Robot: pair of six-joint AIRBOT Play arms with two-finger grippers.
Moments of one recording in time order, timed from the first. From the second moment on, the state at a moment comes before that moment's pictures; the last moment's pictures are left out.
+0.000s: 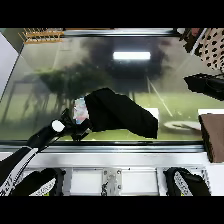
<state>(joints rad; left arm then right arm) -0.30 -1.13 0.46 0.82 -0.65 -1.93 -0.25 -0.81 1.11 -0.92 1.03 1.23</state>
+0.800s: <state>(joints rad) -0.35 -1.27 0.68 0.75 -0.57 -1.76 -0.25 -0.81 0.82 -1.17 1.28 1.29</state>
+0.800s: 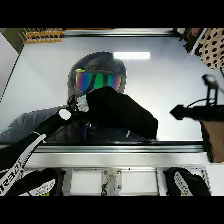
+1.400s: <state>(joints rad) -0.35 -1.22 0.69 0.84 -0.62 -1.73 -0.20 -0.98 0.40 -0.90 1.04 1.14</state>
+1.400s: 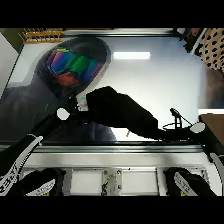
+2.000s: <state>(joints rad) -0.16 -1.00 0.98 0.85 -0.75 -1.66 -0.17 -0.88 0.82 -0.86 1.14 1.08</state>
